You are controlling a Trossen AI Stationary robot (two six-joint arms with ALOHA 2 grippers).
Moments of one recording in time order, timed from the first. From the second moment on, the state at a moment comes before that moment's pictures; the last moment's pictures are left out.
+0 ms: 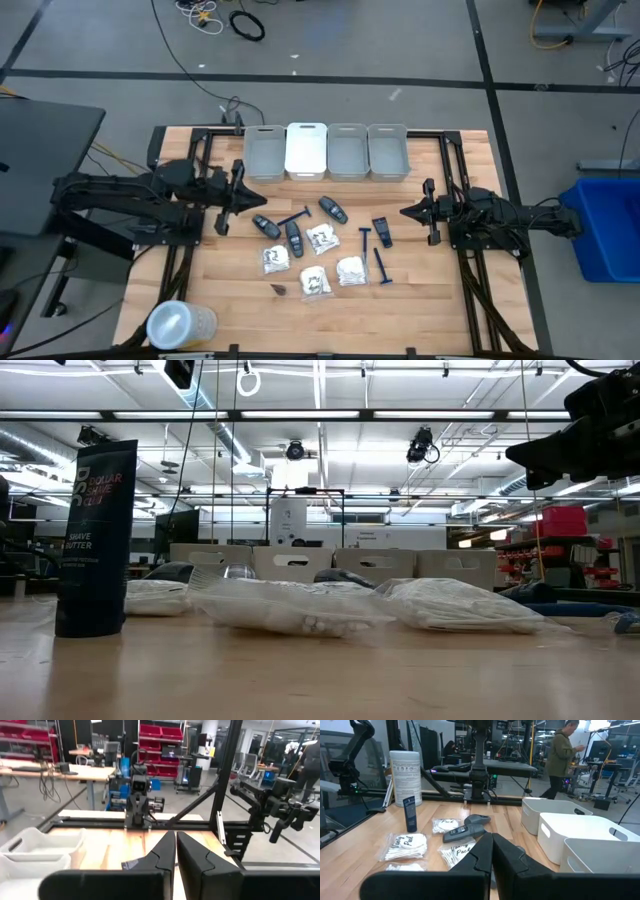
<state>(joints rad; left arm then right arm) -0.01 0.69 0.63 0.07 0.08 -0.10 -0.03 0.04 0.01 0.02 -0.05 -0.07</state>
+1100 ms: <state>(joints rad) -0.01 1.02 0.86 -0.41 0.06 0.09 -0.03 0.04 0.01 0.02 -0.05 -0.07</state>
